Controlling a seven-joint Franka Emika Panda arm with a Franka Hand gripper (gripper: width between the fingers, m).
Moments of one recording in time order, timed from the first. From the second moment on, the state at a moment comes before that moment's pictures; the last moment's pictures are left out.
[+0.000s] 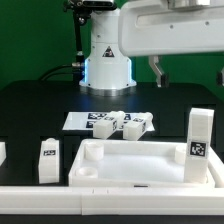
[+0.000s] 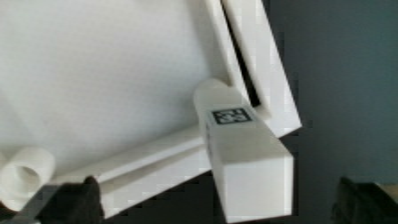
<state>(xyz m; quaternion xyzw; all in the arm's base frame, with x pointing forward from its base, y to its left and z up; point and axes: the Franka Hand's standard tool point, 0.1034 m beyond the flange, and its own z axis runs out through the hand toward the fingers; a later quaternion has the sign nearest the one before) 0.593 0.088 0.169 -0.97 0.22 -0.04 0.06</state>
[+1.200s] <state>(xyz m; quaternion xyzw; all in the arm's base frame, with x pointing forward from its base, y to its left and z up) 0.545 0.057 0.127 -0.97 0.23 -0.01 0.05</state>
